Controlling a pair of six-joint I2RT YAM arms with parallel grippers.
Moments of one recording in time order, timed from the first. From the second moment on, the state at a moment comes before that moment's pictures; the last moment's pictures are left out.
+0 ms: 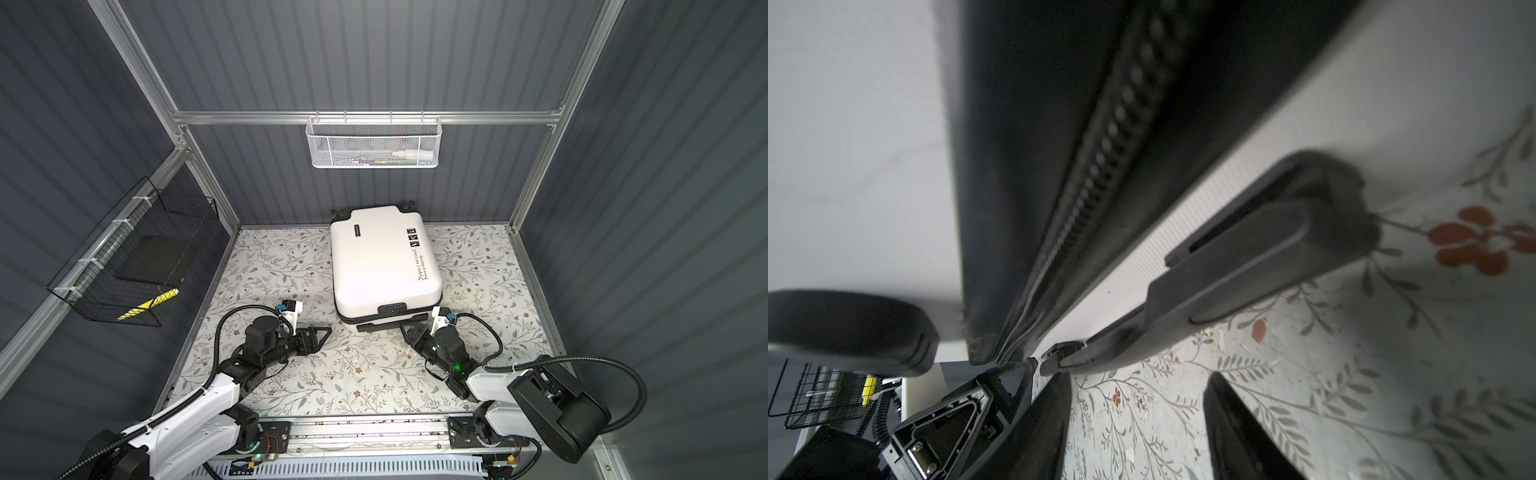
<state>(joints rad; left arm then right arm) -0.45 0.92 0.27 0.10 0.34 -0.55 0.63 1.30 0.12 0.84 -0.08 1.17</state>
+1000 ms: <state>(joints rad) -0.45 1.05 0.25 0.22 0.41 -0.47 0.63 1.49 0.13 1.08 -0.09 1.19</state>
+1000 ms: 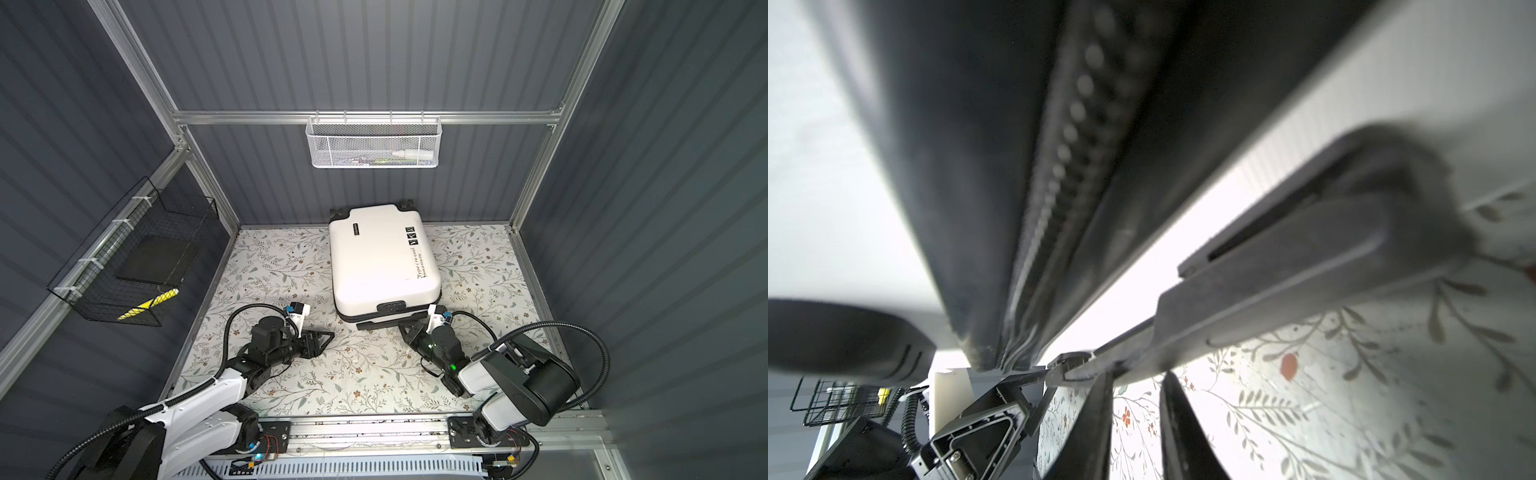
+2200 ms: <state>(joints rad) -0.45 1.16 0.35 0.33 0.39 -0.32 0.64 1.51 0.14 1.03 -0.11 1.18</state>
